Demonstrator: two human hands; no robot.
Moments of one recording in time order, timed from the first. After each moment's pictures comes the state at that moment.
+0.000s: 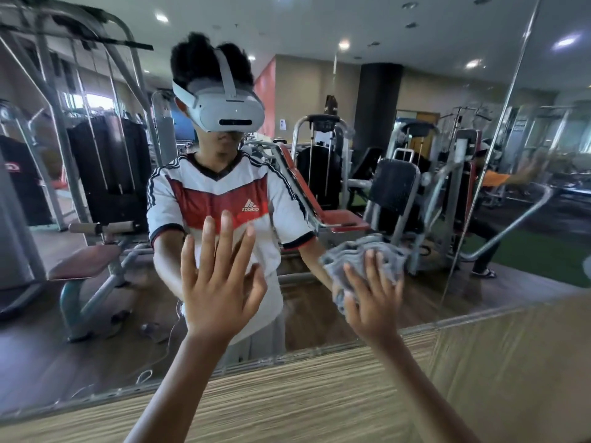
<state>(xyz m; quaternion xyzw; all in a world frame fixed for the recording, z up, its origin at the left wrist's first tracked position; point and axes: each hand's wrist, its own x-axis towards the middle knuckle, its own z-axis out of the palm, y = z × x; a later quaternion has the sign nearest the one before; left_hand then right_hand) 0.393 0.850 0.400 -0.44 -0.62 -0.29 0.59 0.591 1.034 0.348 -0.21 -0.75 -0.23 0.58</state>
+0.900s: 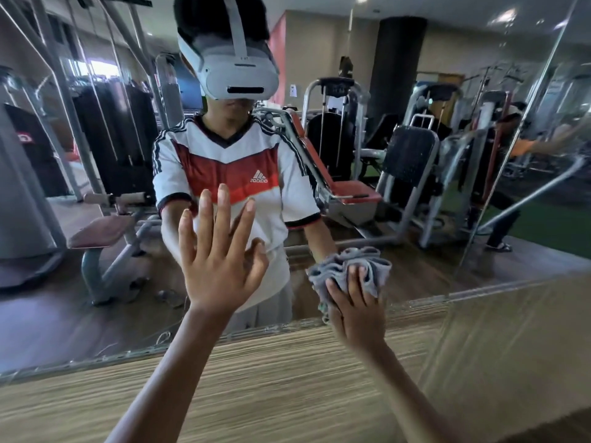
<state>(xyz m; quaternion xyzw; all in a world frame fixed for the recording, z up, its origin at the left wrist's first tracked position) 0.387 0.849 0.384 -0.43 -0.62 -0.30 0.59 0.582 1.009 0.264 -0.19 -0.80 -0.20 0.53</state>
